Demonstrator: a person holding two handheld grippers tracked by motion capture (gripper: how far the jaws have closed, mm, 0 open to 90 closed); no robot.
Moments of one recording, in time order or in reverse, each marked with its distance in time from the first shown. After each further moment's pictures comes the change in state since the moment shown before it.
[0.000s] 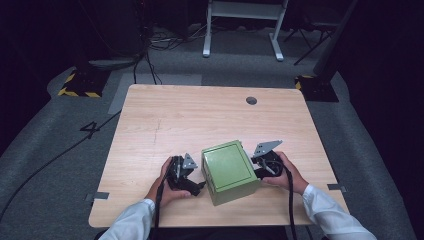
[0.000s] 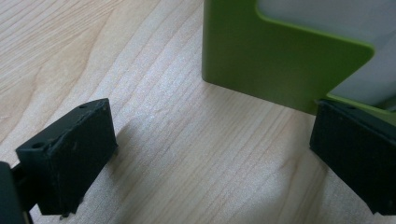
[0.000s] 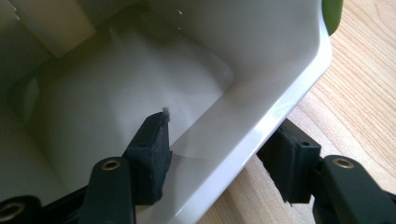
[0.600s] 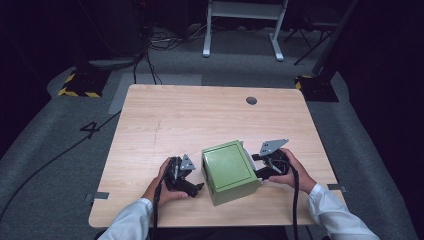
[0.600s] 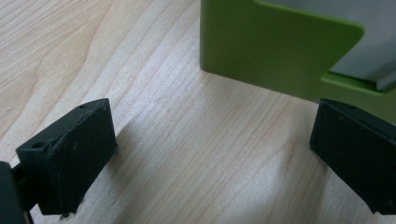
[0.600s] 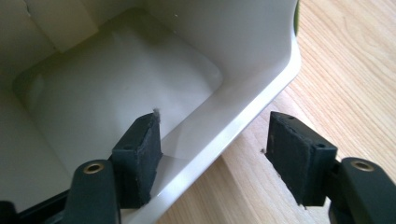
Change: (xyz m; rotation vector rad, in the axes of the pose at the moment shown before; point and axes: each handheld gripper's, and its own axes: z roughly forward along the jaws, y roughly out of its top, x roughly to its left) left arm 0.002 -0.006 -0.005 0.002 -0.019 0.017; right arm -0.005 -0.001 -0.019 -0.001 -0.030 -0.054
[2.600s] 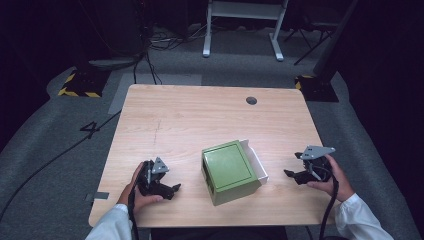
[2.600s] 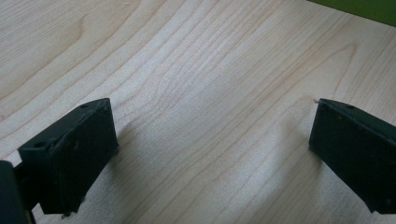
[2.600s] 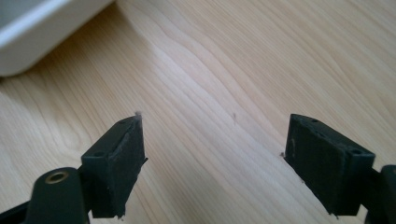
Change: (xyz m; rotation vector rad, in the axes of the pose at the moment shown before) left arm 0.028 -0.050 -0.044 -0.006 0.083 -0.090; right arm -0.025 -0.082 -0.080 0.020 -0.274 0.092
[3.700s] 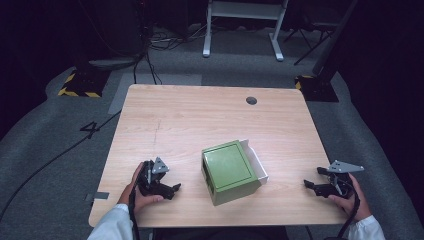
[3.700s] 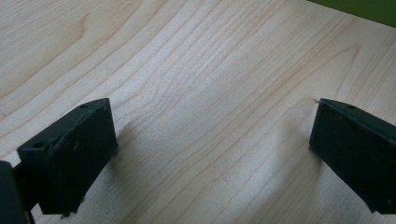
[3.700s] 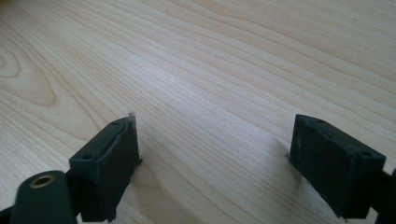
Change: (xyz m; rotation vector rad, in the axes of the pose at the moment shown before) left arm -0.001 0.000 0.000 -0.001 0.007 -0.011; right arm -0.020 -0.101 -0.013 -0.079 -0.055 0.284
